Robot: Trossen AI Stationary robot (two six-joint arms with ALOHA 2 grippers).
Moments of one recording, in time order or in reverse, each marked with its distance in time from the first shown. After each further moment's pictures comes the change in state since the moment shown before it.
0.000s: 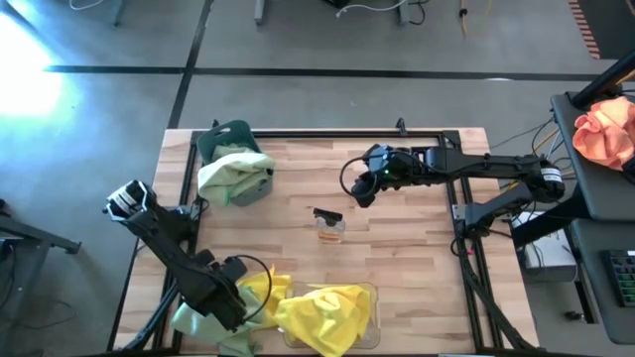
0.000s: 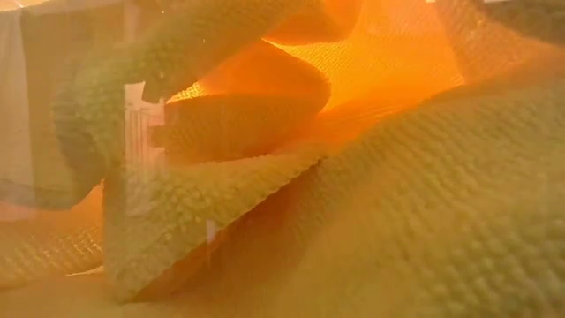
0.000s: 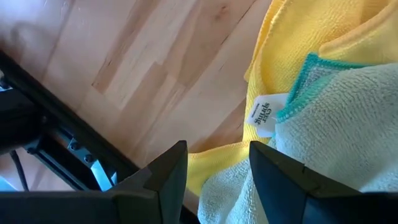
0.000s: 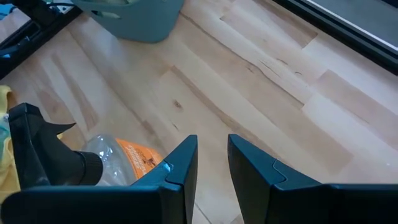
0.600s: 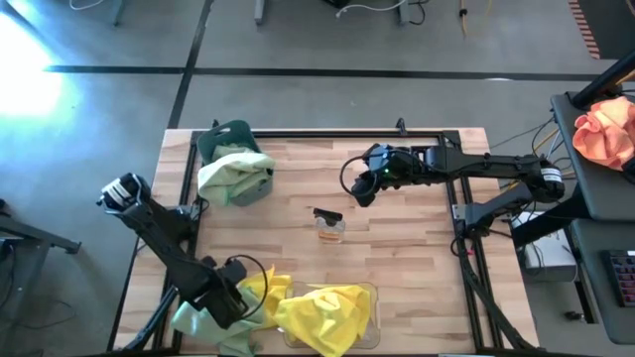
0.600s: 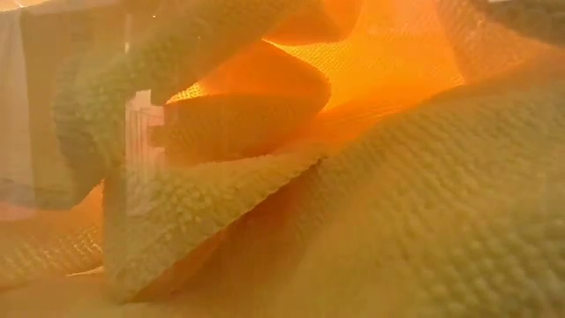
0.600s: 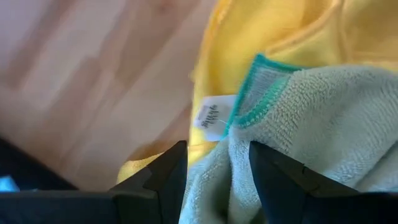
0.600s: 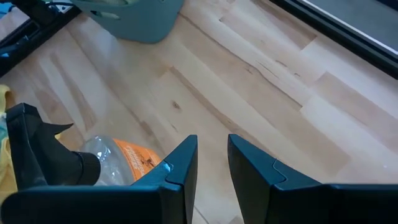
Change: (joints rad) left arm -0.014 -0.089 -0.142 0.278 0.006 -0.083; right arm -0.009 0.000 0.001 0.000 -0.002 -0.015
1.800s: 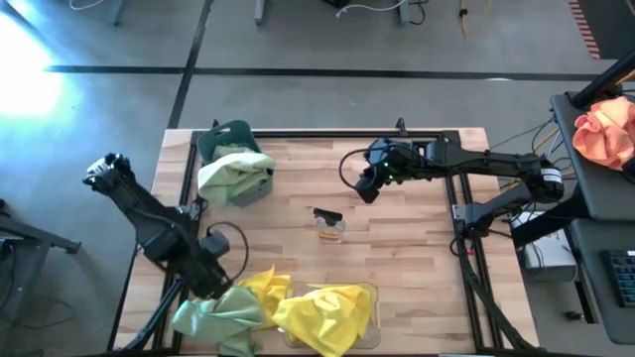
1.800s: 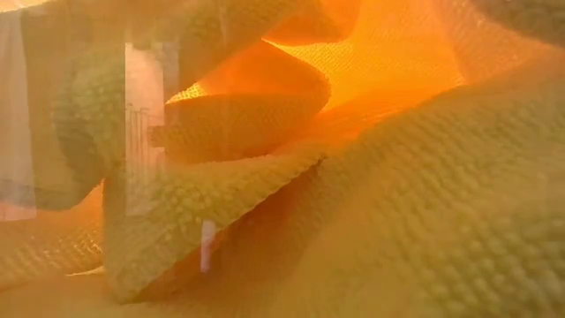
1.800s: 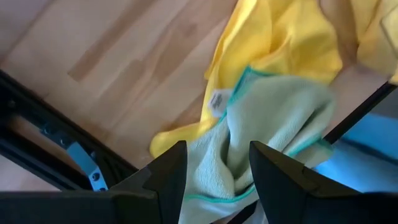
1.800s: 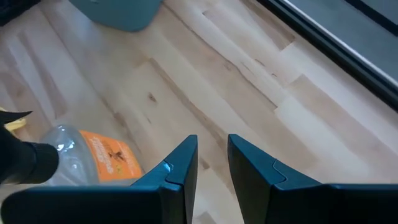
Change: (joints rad) left arm 0.058 -0.296 0.107 -0.254 0.004 0.001; right arm -0.050 0.000 0.000 -0.048 -0.002 -0.110
